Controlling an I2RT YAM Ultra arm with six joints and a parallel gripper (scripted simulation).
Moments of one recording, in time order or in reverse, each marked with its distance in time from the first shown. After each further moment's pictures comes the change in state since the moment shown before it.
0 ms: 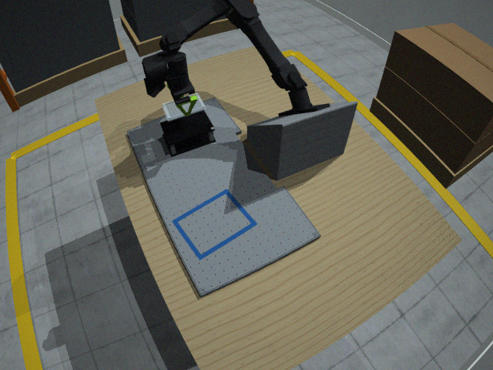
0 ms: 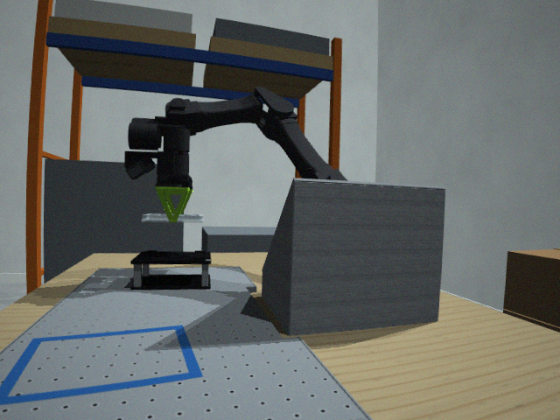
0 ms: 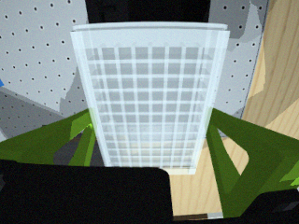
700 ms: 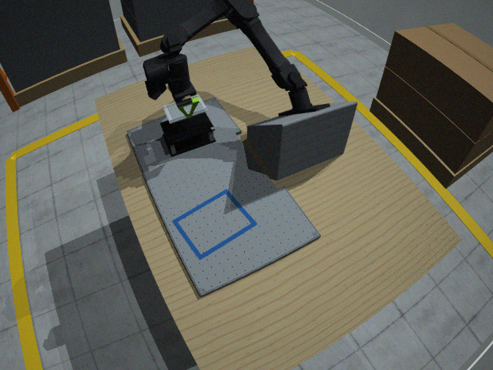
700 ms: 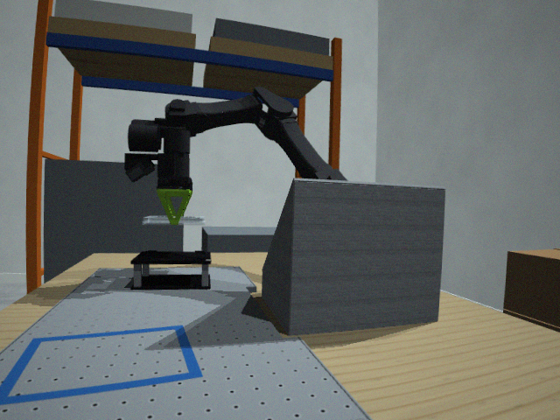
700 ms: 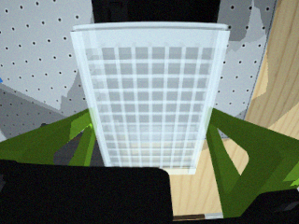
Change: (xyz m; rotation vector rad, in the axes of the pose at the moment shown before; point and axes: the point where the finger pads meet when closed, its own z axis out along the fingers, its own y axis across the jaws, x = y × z) arm 0.002 0.006 0.005 0.000 0.007 -0.021
